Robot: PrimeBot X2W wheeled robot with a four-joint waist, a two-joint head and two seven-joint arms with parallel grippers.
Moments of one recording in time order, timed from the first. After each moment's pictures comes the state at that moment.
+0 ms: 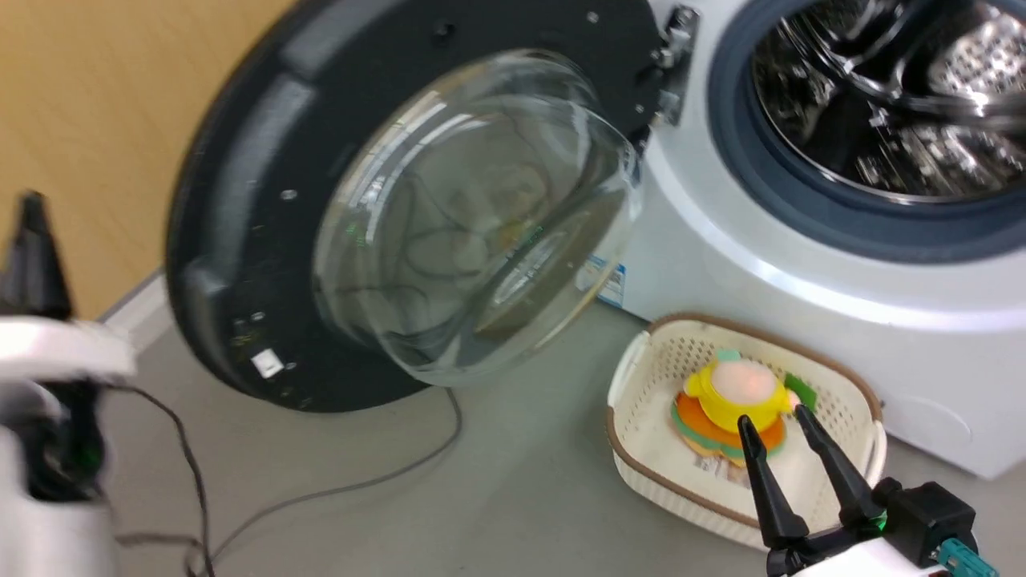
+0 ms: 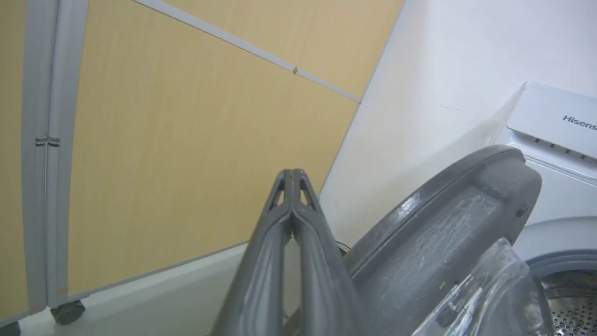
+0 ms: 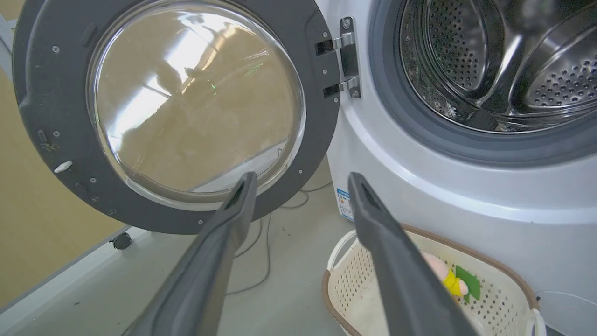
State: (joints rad) left arm -0.36 0.24 0.26 0.11 -0.55 -0.07 -0.06; right arm 0.04 -0.12 0.15 0.08 0.28 0.13 -0.25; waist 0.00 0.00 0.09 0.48
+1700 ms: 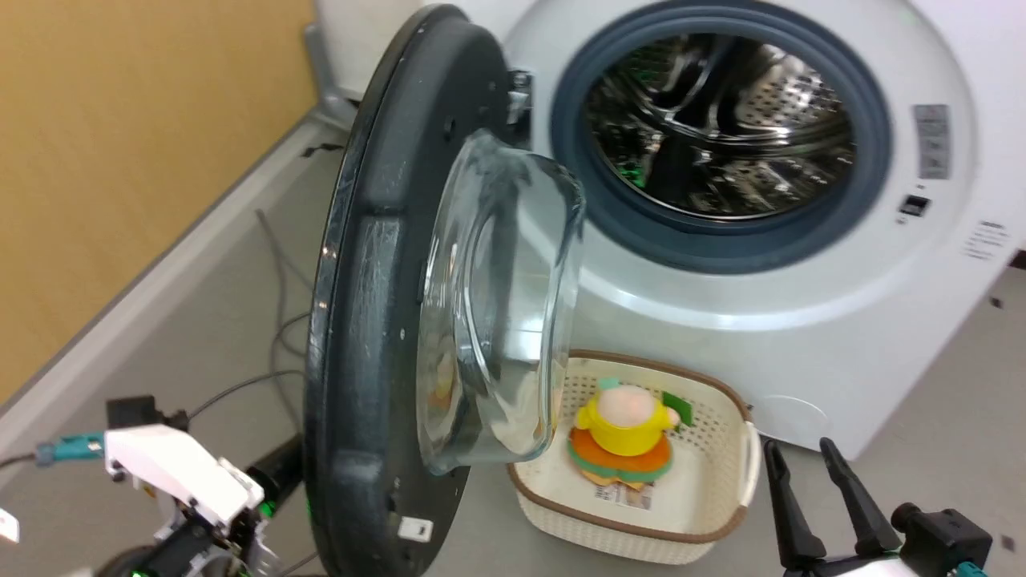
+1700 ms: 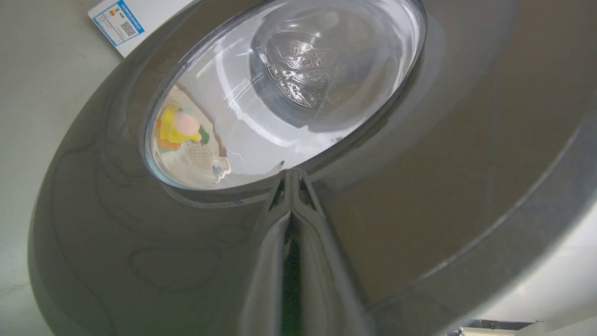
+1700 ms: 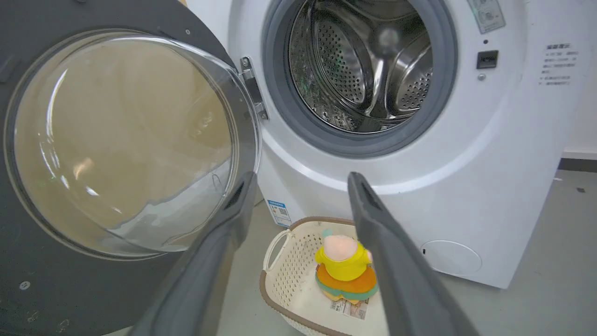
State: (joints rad) left arm -0.09 0.06 0.24 -0.11 -1.21 0.15 0.88; right arm 0.07 -0.08 0.08 0.14 0.31 0.13 -0.26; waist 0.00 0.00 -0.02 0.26
